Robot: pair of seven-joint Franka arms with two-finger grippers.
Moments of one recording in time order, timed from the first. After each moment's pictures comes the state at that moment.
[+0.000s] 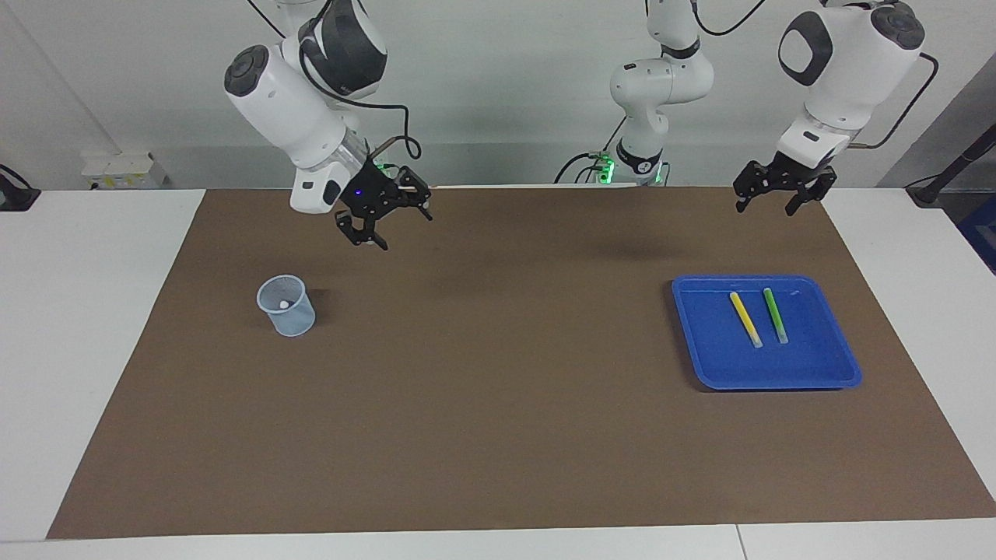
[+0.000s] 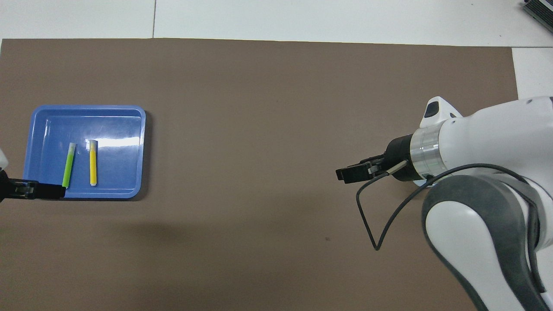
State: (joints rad) left arm 0.07 -0.28 0.01 -2.12 -0.02 1.85 0.25; right arm 0.33 -0.08 -0.04 -1.93 0.47 1.92 -0.12
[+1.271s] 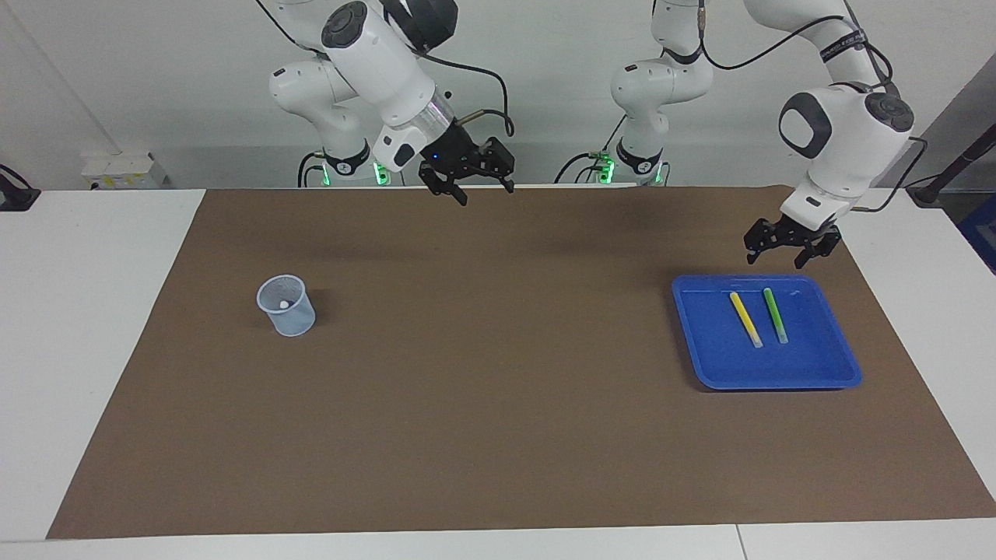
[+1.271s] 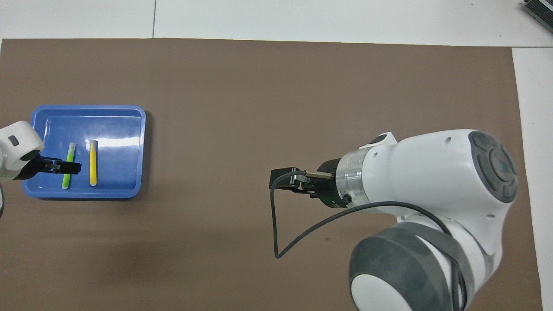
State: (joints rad) left arm 0.14 0.01 0.01 -2.18 -0.02 2.27 0.38; right arm 0.49 -0.08 0.00 -1.91 0.52 2.02 0.48
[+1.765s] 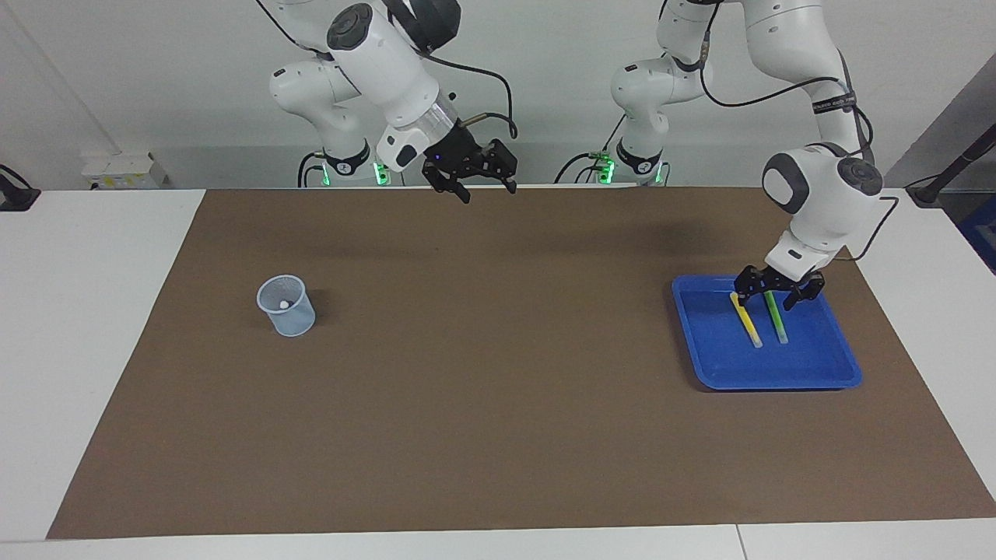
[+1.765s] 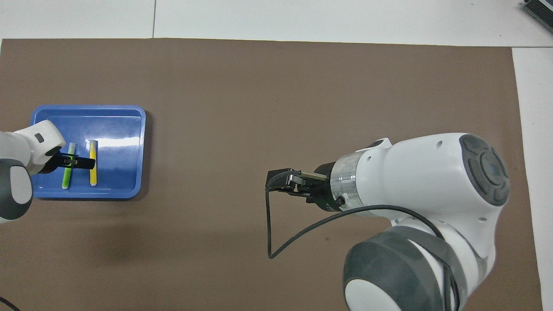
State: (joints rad) left arm 0.14 0.14 0.01 -2.18 -0.02 2.40 0.38; right arm 0.50 -0.08 0.00 -1.91 0.52 2.02 0.56
